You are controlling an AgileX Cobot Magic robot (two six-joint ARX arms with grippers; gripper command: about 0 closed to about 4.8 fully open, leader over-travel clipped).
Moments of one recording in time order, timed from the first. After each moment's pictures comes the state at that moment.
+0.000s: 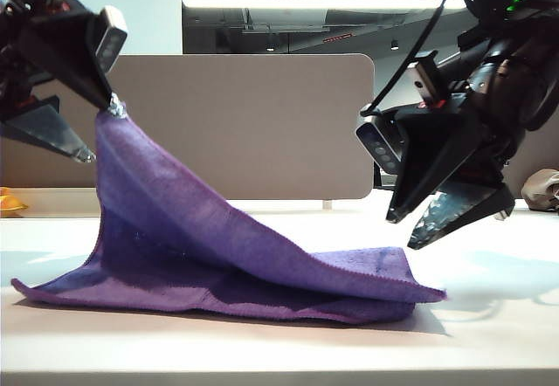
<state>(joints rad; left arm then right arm) -0.09 1.52 1.19 -0.97 0.75 0.45 0.32 1.78 1.20 -1.02 -0.75 -0.30</state>
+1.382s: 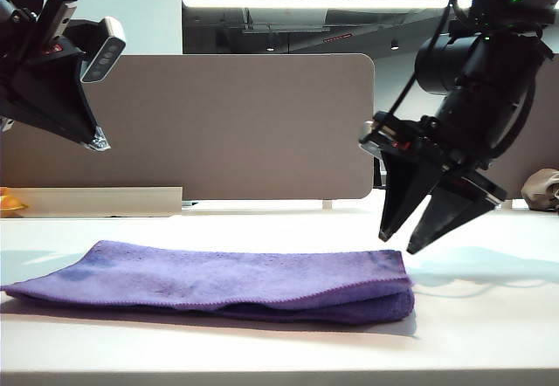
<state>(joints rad) -0.09 1.52 1.19 -0.92 0.69 0.36 0.33 1.78 1.20 -0.70 -0.47 -0.05</state>
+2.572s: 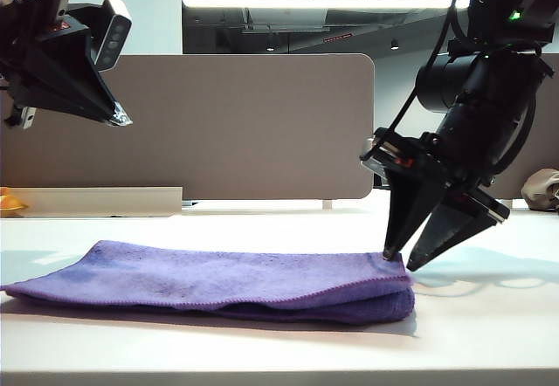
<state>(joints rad) -0.10 1.52 1.19 -0.93 0.86 0.36 0.31 1.82 1.19 -0.70 -0.49 -0.05</state>
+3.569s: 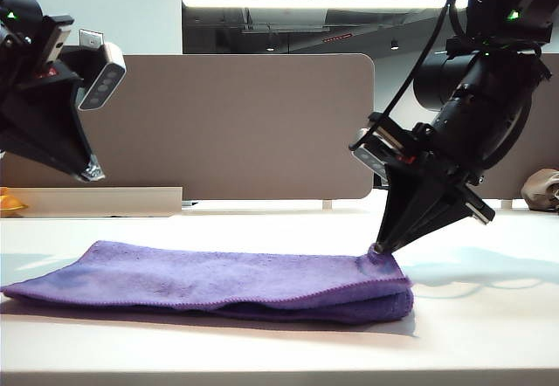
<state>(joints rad) -0.11 1.52 1.09 -0.89 0.70 0.36 0.32 1.82 1.19 -0.69 -0.60 -0.05</state>
